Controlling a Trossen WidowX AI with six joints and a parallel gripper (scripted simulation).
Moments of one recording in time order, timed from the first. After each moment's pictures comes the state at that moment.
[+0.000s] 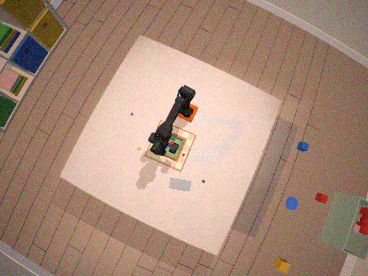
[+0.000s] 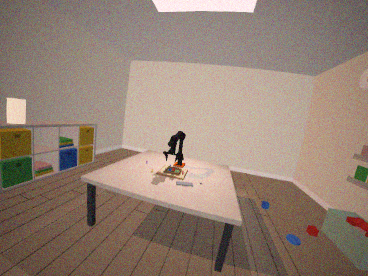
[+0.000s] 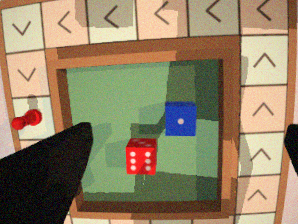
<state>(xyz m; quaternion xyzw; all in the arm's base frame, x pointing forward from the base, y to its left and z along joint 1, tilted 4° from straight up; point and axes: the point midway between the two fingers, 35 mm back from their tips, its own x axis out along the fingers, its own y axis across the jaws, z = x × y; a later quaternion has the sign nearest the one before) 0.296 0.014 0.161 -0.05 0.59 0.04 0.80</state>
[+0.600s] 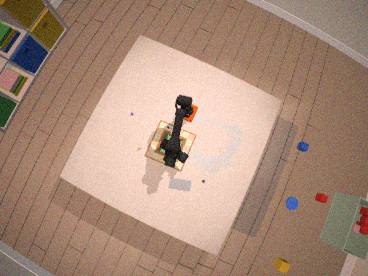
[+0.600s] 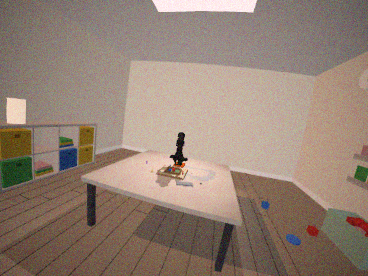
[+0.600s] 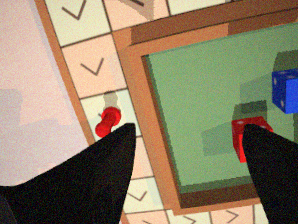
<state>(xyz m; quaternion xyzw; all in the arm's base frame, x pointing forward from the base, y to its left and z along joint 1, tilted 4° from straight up) 0.293 0.093 0.132 0.02 0.66 -0.02 0.75</state>
